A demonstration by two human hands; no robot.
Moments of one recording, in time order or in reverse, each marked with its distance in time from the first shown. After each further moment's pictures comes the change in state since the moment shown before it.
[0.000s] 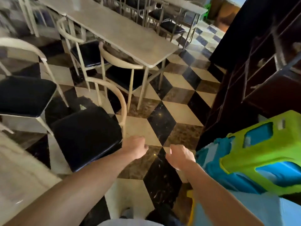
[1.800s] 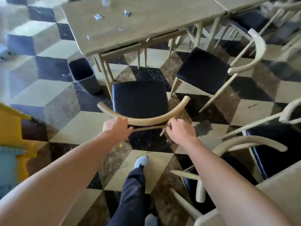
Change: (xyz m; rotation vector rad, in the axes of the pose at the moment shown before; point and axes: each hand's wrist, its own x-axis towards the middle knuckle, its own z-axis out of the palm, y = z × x) left_hand 0.454 -0.056 -0.113 -0.763 0.270 -2.143; right_hand 0.687 -0.334 -0.154 -0.806 -0.261 -2.034
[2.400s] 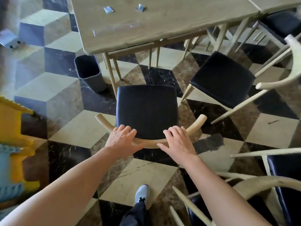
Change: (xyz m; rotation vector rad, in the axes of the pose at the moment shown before) left_hand 0.078 -0.006 0.047 -0.012 0.109 0.153; right_hand 0.104 0.000 0.055 -0.133 0.105 -0.430
